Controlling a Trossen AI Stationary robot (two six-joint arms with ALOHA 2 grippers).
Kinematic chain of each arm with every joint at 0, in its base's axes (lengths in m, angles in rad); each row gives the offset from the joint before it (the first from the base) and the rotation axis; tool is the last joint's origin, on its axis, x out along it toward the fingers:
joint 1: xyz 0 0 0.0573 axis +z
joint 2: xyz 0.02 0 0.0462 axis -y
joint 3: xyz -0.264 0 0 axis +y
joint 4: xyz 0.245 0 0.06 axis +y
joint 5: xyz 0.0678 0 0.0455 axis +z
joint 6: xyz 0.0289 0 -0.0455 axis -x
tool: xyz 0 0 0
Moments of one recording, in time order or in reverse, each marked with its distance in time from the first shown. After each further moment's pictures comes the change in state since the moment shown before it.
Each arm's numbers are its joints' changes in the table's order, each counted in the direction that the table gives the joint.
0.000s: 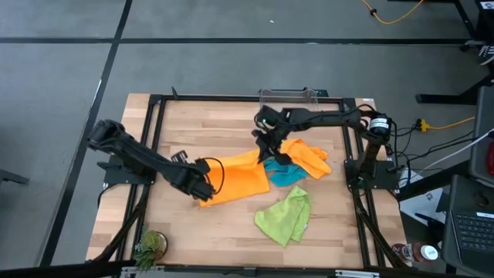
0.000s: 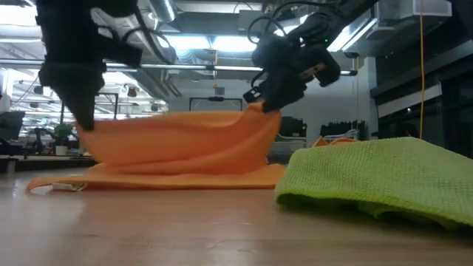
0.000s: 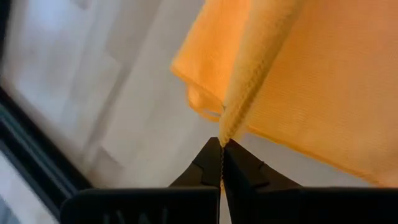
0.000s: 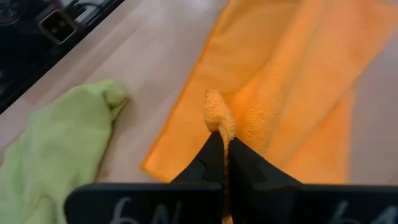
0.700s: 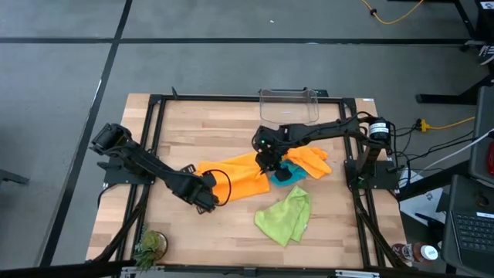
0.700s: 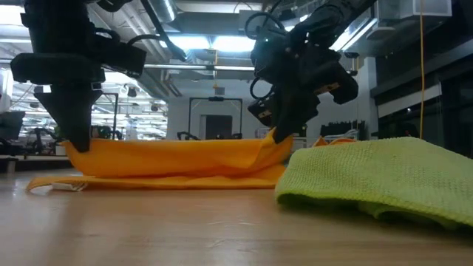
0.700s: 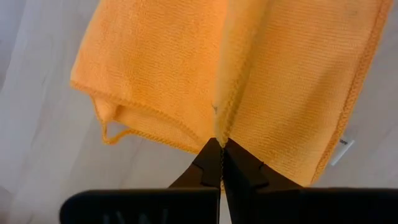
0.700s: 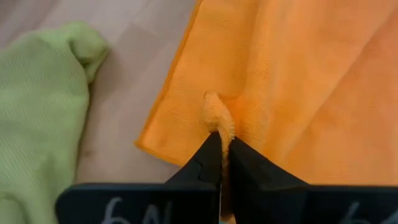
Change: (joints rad) left arm -0.063 -0.071 0.000 -0.244 -0.124 -0.015; right arm 0.152 0.000 0.070 -0.028 -0.290 -0.085
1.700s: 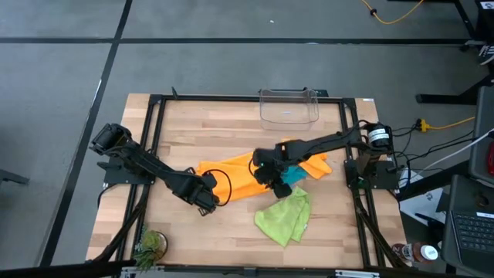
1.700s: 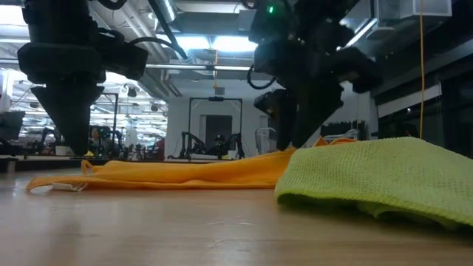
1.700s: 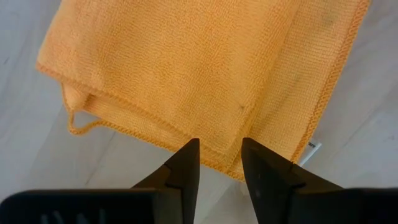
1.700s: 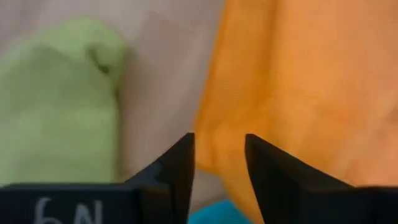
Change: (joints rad) left arm 0.000 0.000 0.000 -0.048 -0.051 0.071; right arm 0.204 -0.006 -0.040 0.081 -0.251 -0.216
